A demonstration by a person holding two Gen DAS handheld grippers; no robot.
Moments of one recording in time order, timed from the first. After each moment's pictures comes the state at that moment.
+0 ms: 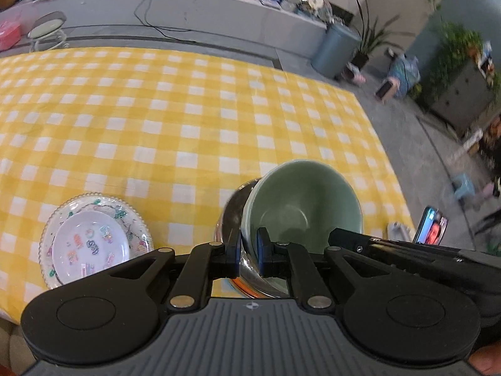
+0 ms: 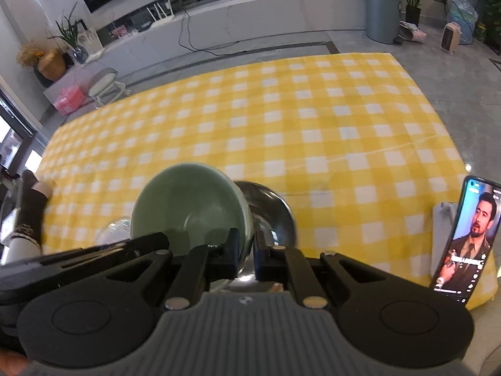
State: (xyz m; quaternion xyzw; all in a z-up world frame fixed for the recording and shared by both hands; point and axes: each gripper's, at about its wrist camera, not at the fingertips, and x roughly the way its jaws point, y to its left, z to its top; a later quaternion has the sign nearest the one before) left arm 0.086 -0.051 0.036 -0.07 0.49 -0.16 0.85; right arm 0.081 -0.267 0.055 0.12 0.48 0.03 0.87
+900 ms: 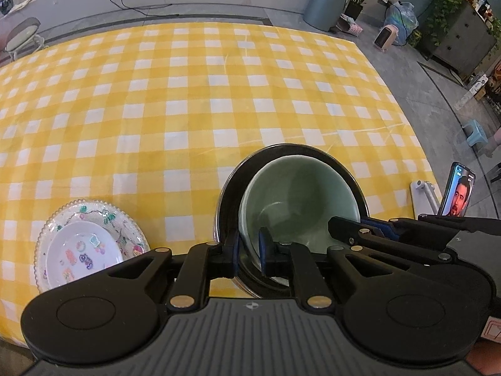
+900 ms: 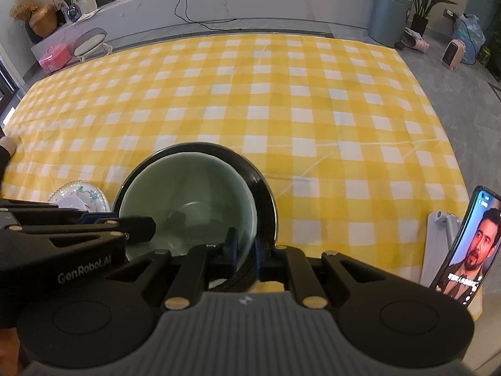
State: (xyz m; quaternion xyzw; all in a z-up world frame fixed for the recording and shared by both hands) left arm 0.111 -0.075 0.014 0.00 0.54 -0.17 0.82; right arm 0.099 -0.260 0.019 0.04 0.51 0.02 0.86
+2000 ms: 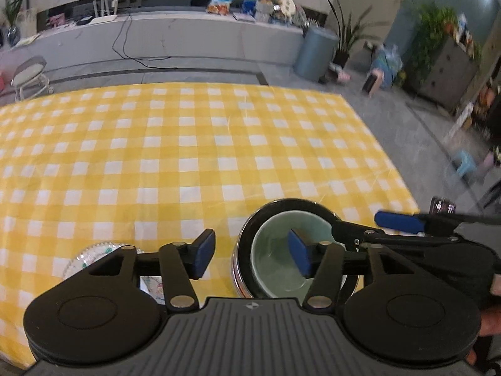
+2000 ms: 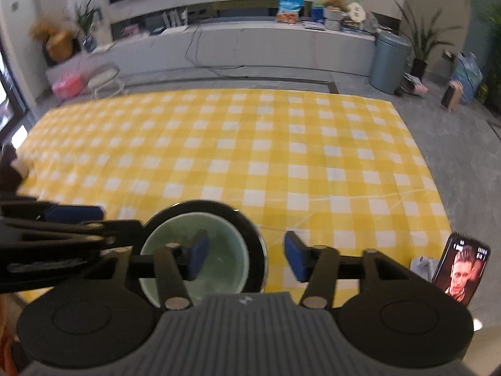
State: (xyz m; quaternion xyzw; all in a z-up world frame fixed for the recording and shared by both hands) left arm 0.091 -0.045 0.048 -0.02 0.44 -0.19 0.88; right arm 0.087 -0.276 0.047 0.05 0.43 0.02 0.90
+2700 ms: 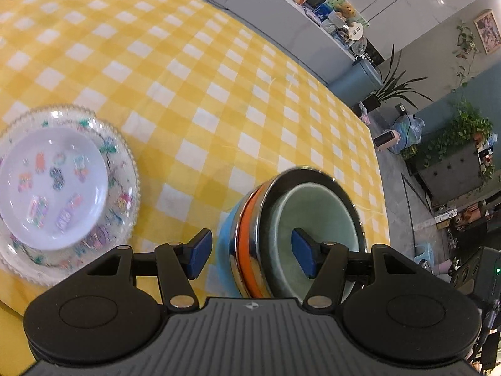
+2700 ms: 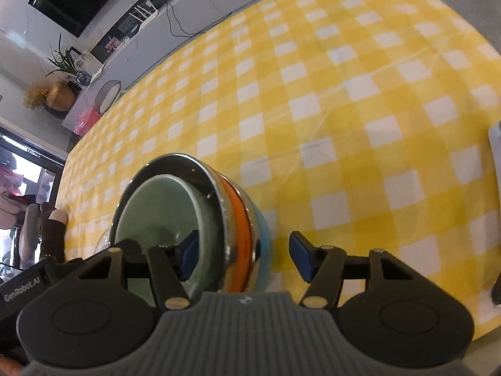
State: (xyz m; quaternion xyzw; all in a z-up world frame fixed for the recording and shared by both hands) left arm 0.099 -0.010 -0.035 -0.27 0.50 -0.13 0.82; right arm 0.115 -0.329 -0.045 0.29 0.51 0.07 0.81
